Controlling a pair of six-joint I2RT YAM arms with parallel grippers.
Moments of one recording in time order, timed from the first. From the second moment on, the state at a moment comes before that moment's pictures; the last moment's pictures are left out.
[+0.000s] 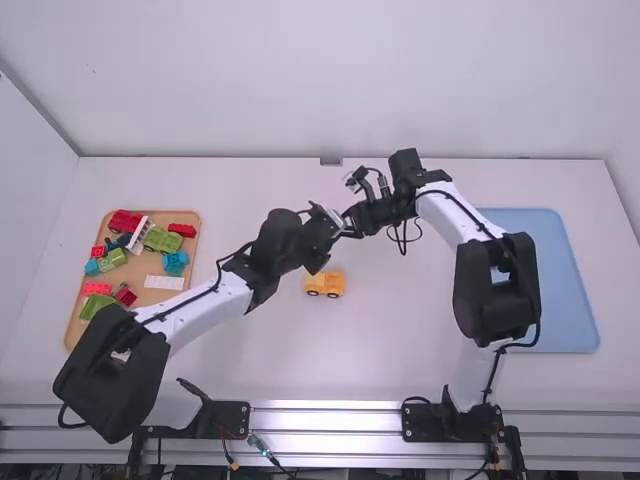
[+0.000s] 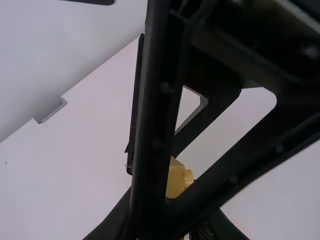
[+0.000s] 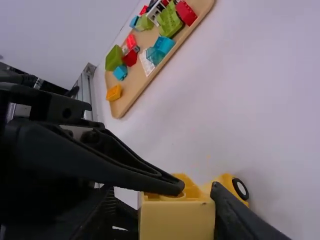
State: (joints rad) left arm -0.52 1.48 0.79 0.22 0.18 0.27; right arm 0.25 1.98 1.48 -0.82 -1.11 -0.39
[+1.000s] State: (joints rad) left arm -0.54 1.49 0.79 0.33 -0.08 0.25; right arm 0.24 1.98 1.48 -0.68 -1.02 -0.30
